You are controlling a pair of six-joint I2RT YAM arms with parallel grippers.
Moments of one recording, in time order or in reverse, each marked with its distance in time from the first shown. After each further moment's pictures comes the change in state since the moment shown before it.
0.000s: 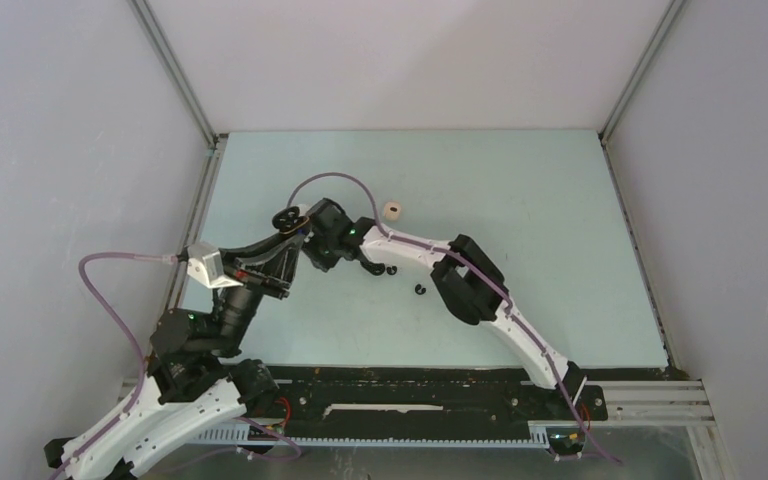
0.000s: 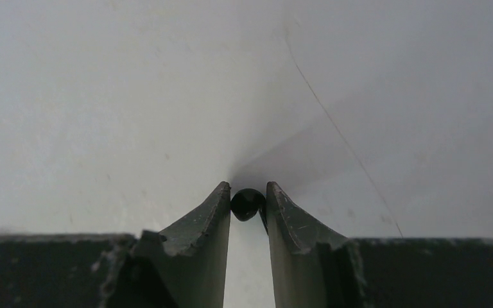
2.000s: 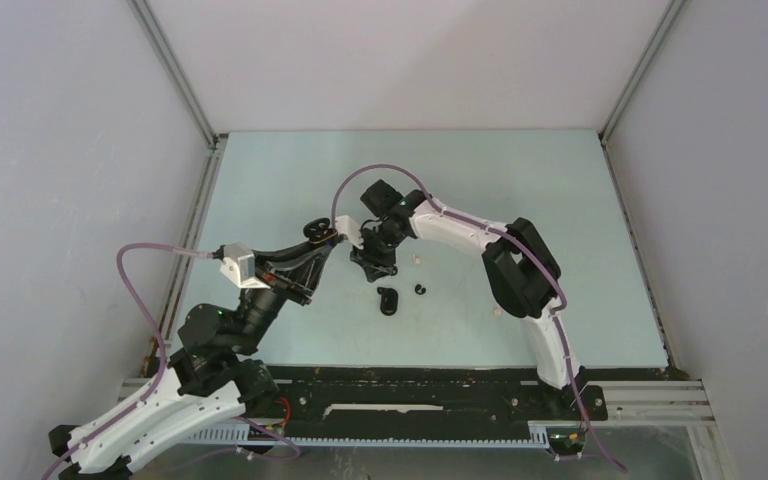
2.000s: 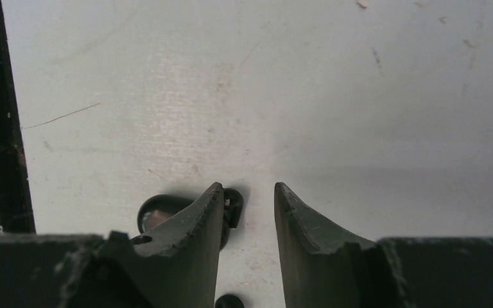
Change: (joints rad) left arm -0.035 0.047 -0.101 0.088 0.079 -0.037; right arm -0.191 -0.373 -0.389 -0.355 -0.462 -0.600
